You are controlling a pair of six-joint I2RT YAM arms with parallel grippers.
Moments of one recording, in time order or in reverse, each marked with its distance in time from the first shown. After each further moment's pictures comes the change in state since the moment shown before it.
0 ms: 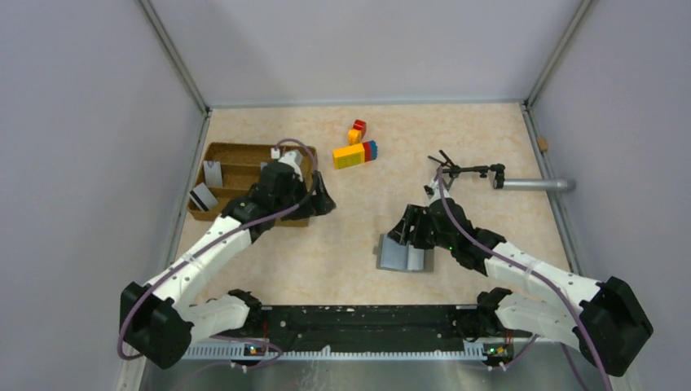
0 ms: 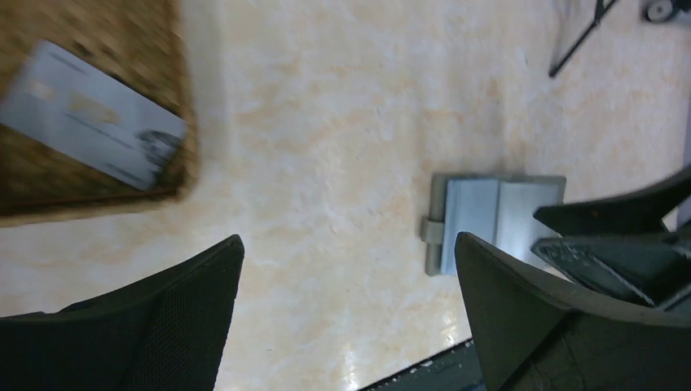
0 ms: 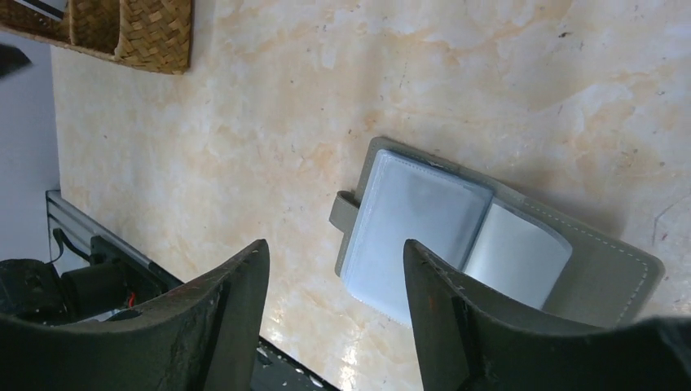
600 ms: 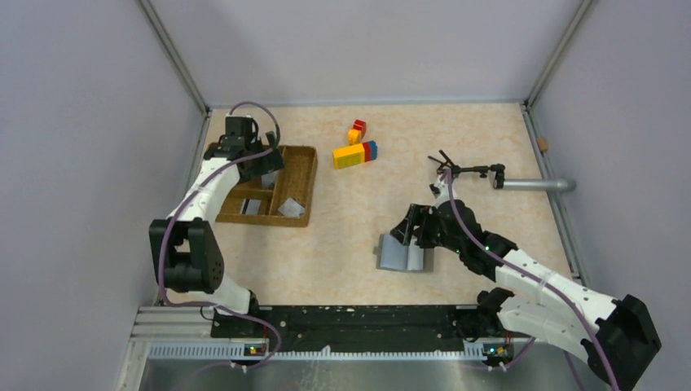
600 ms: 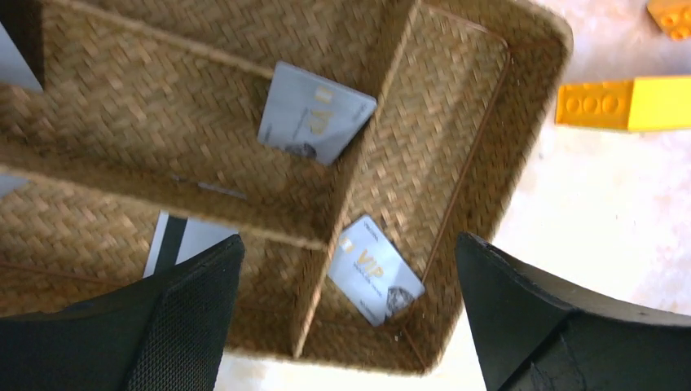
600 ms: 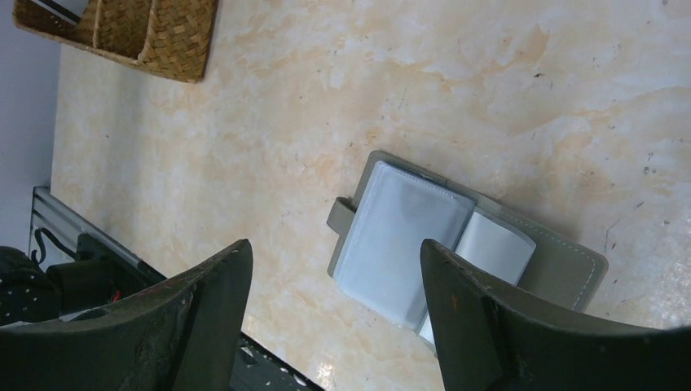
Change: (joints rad) left arm 0.491 0.394 0.364 -0.113 -0.075 0.260; right arm 0.000 -0.132 -0.002 -0.052 0.040 -0.086
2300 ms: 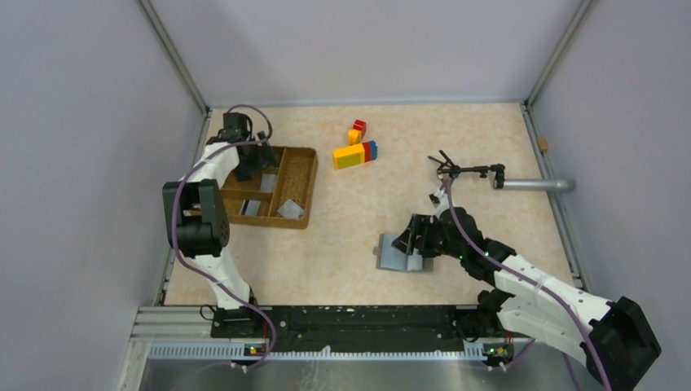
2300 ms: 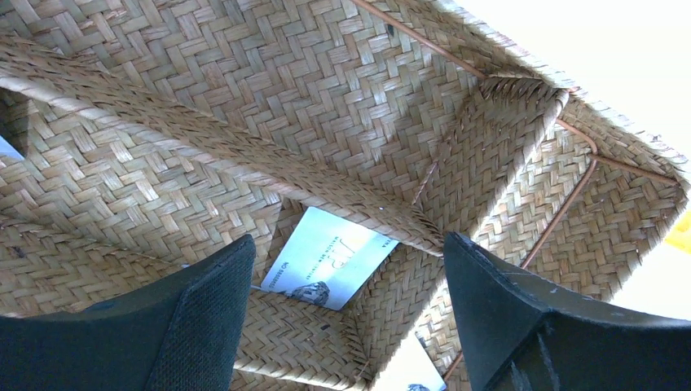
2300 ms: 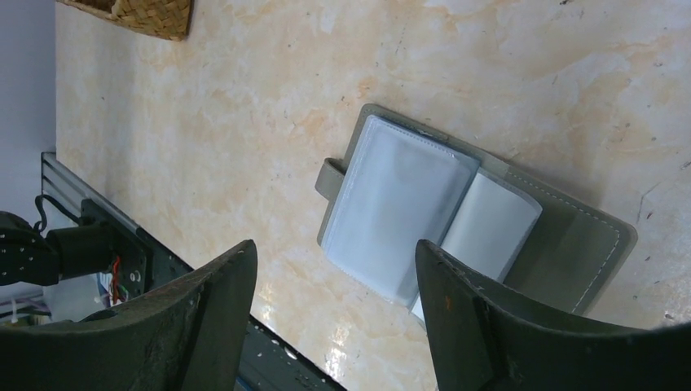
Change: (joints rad) left arm 0.107 0.353 0.183 0.045 0.025 -0.029; right arm -0.042 -0.009 -0.102 0.054 -0.120 0.009
